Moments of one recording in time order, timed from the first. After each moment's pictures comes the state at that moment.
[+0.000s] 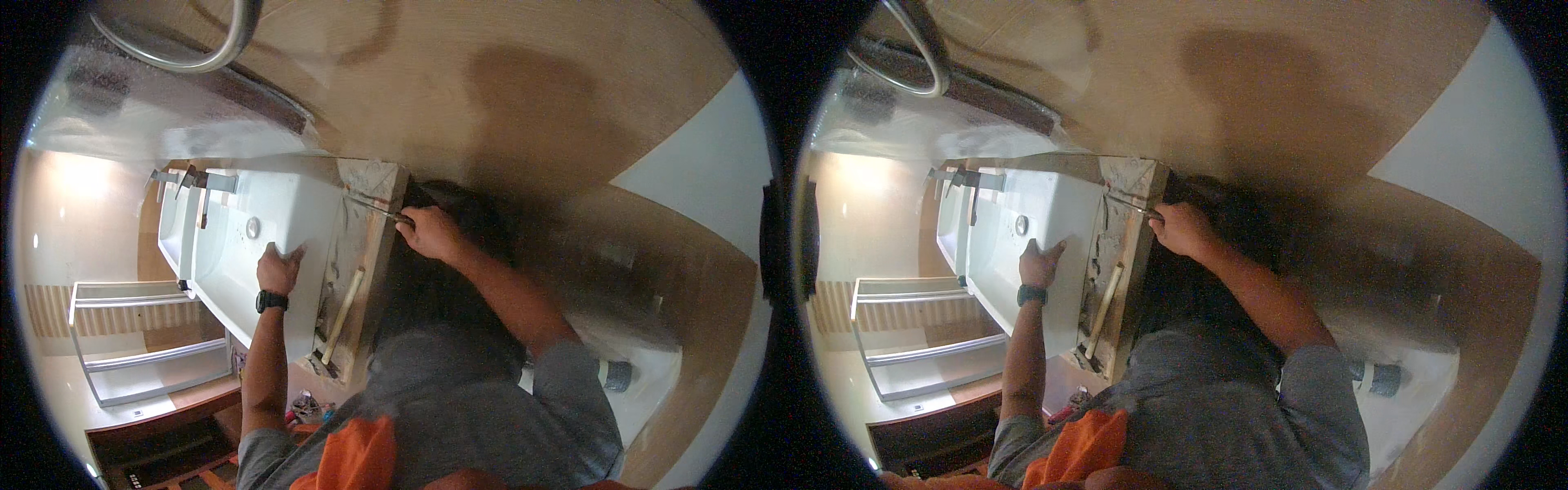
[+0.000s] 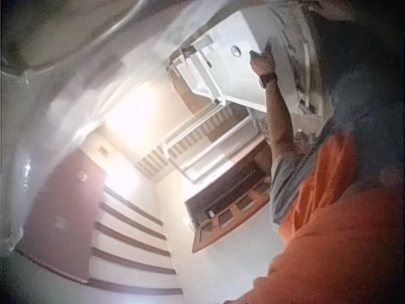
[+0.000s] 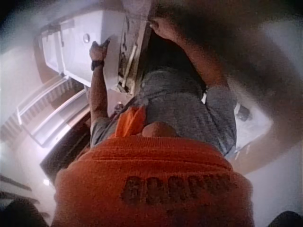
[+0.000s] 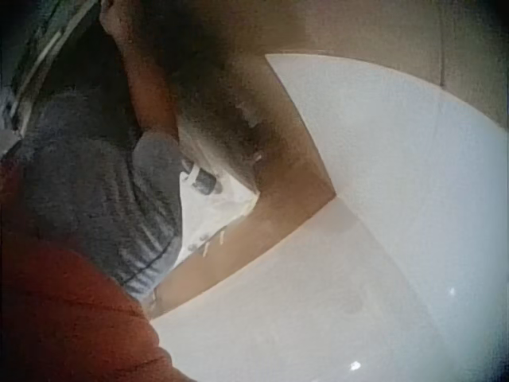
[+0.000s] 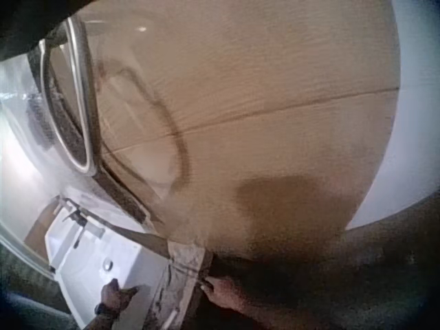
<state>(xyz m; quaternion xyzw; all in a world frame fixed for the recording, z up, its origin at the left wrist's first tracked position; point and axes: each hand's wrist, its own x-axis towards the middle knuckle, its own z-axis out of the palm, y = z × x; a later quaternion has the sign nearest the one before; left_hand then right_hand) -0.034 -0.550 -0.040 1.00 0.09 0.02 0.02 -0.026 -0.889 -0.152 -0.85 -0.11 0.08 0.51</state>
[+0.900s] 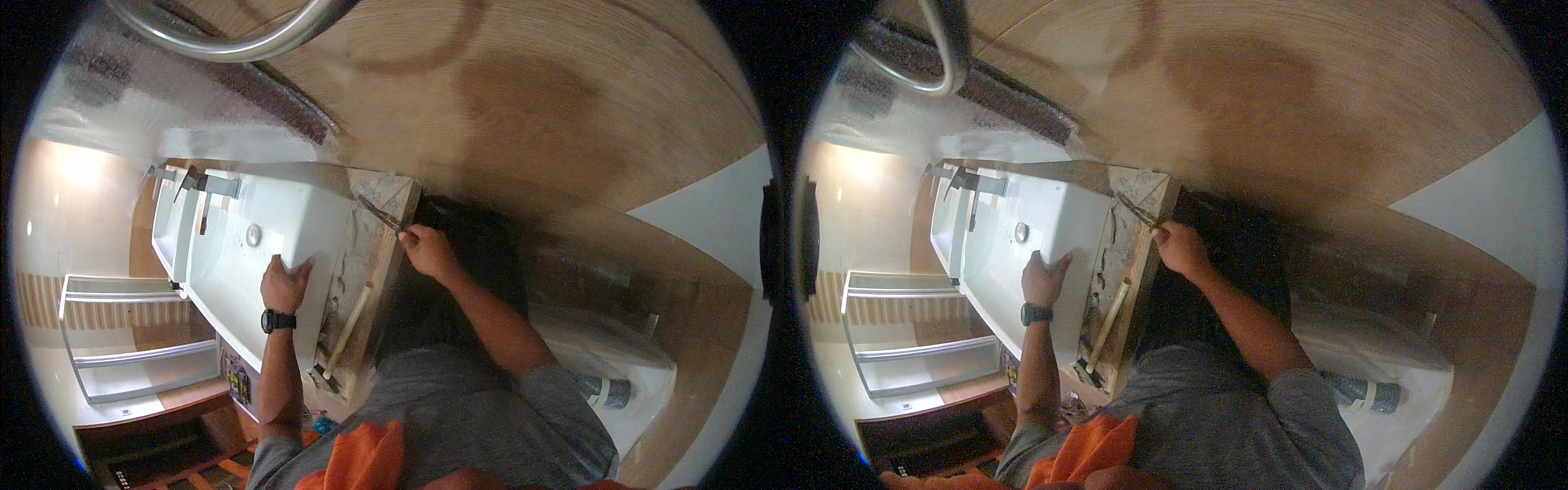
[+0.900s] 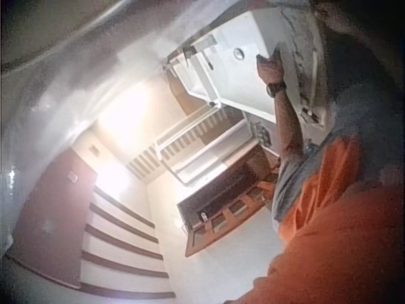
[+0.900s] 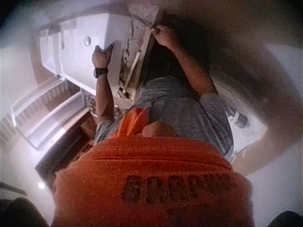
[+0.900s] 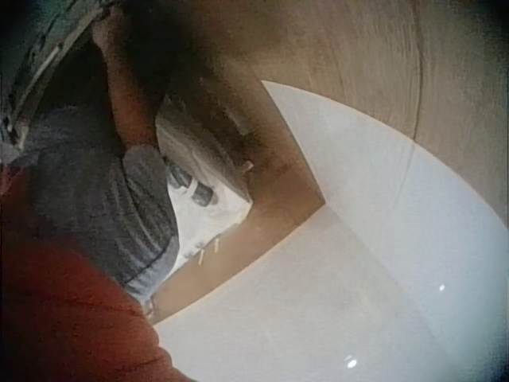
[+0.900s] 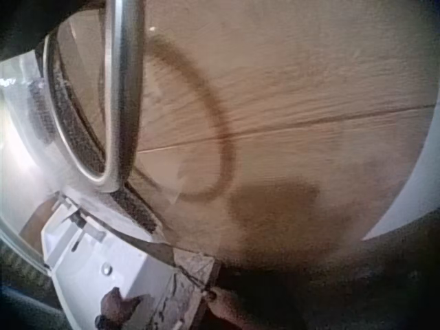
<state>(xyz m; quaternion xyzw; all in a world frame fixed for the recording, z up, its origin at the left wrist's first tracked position) -0.030 -0.558 -0.037 1.00 0.08 0.03 0.01 -0.012 -0.838 -0.191 -0.82 0.02 0.03 0.57</state>
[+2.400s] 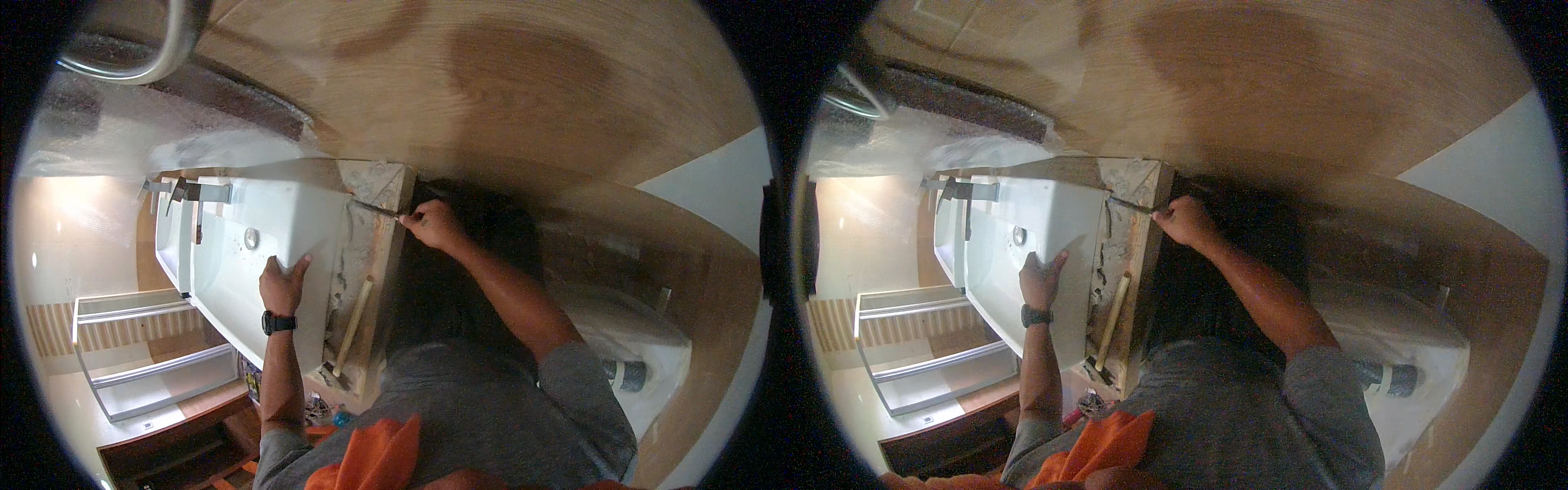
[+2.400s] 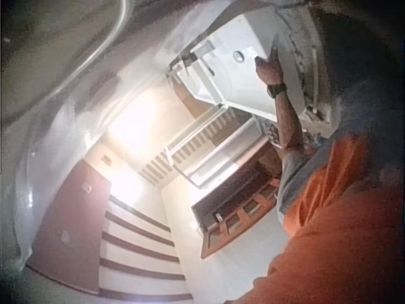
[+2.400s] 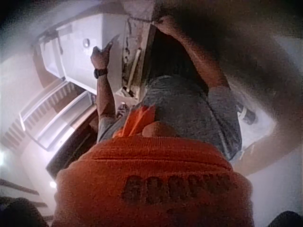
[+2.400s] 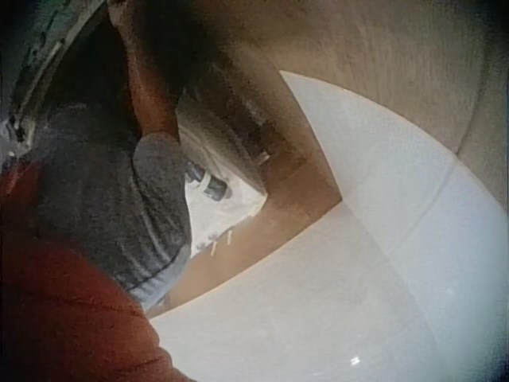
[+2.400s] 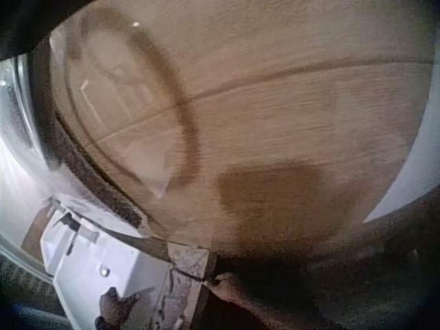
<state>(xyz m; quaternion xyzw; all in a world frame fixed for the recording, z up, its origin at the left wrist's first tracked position) -0.025 -0.553 -0.045 0.99 0.07 0.05 0.06 0.018 -0.853 -0.239 -0.79 0.03 0.10 0.61</state>
